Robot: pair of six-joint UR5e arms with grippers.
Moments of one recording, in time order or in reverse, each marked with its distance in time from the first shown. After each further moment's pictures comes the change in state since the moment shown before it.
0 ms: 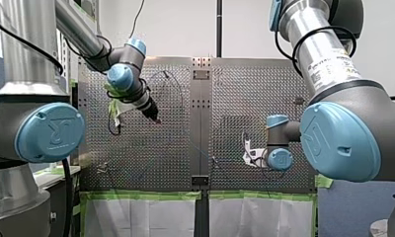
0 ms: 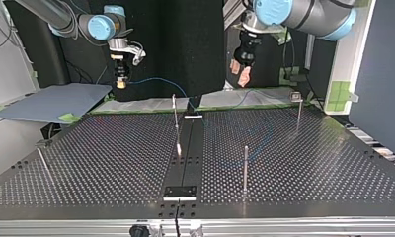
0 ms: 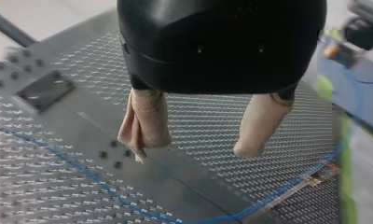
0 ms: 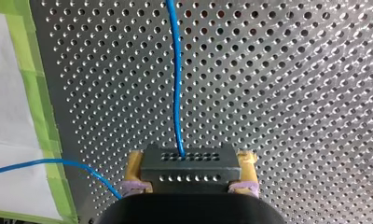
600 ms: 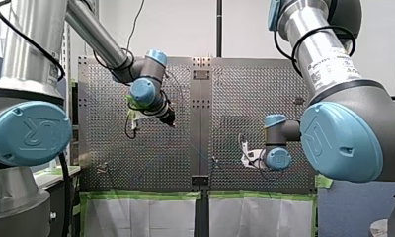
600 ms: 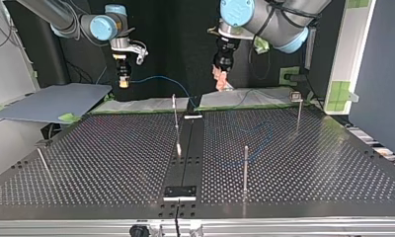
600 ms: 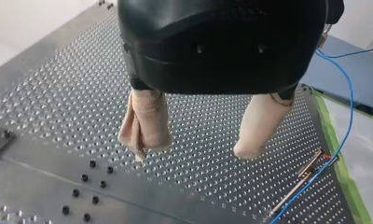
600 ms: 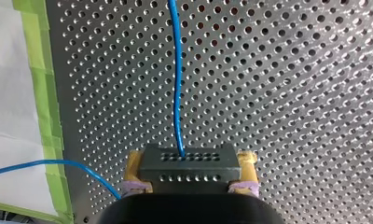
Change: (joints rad) left arm -0.184 -0.184 0.090 0.184 -0.184 0.184; right arm 0.016 -0.001 -0.008 0.033 0.008 -0.068
